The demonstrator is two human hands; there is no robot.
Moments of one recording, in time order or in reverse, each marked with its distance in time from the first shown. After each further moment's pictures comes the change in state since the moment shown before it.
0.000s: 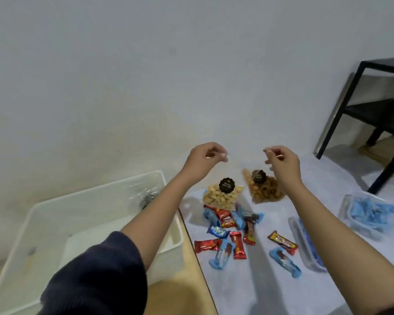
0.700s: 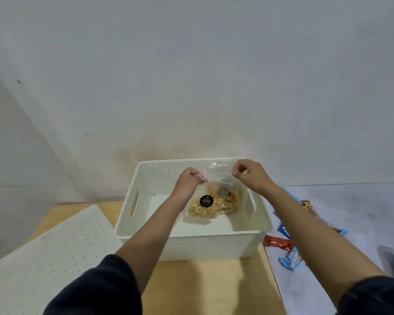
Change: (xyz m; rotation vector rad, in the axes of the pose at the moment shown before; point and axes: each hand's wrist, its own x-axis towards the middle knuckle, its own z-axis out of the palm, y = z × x) left_hand -0.172 -0.086 -0.180 -0.136 0.494 -0.524; right_hand -0.113 -0.062 0.241 -0.273 -0.790 -0.196
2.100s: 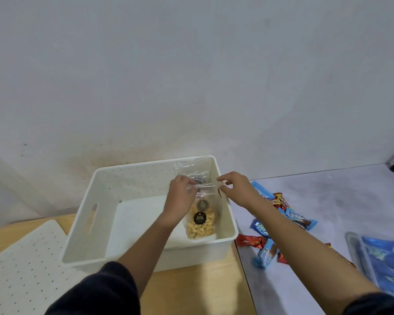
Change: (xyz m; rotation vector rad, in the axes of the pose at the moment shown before) left_hand 0.041 -0.038 0.080 0.579 0.075 0.317; right_hand -0.010 0.068 -0.021 -0.177 -0.070 0.113
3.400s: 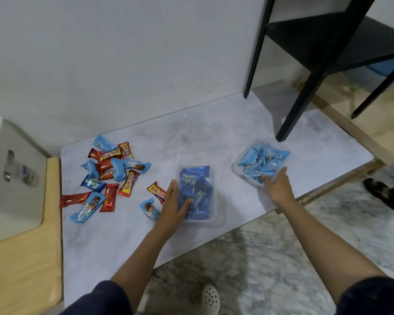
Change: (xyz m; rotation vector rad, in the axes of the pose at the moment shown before) left_hand -0.190 0.237 0.413 -0.100 -0.503 -0.102; right_hand -0.299 0.492 -0.240 0.261 0.385 0.831
